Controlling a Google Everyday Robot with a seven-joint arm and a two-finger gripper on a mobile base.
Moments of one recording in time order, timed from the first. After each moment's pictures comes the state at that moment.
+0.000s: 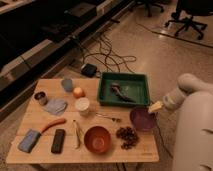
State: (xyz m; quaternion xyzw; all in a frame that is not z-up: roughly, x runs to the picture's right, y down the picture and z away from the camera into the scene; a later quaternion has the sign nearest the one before) arm 0.319 0.140 0.850 -0.37 0.12 0.70 0.60
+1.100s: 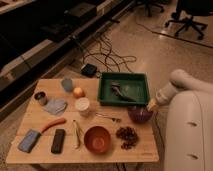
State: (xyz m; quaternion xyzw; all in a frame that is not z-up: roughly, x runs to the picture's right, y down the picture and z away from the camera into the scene) arm 0.277 0.121 0.862 -0.41 0.09 0.67 0.62
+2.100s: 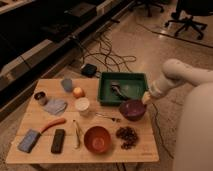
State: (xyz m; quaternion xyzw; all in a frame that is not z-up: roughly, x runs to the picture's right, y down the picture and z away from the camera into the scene) arm 0.217 0.065 0.794 -0.34 0.07 0.63 0.70
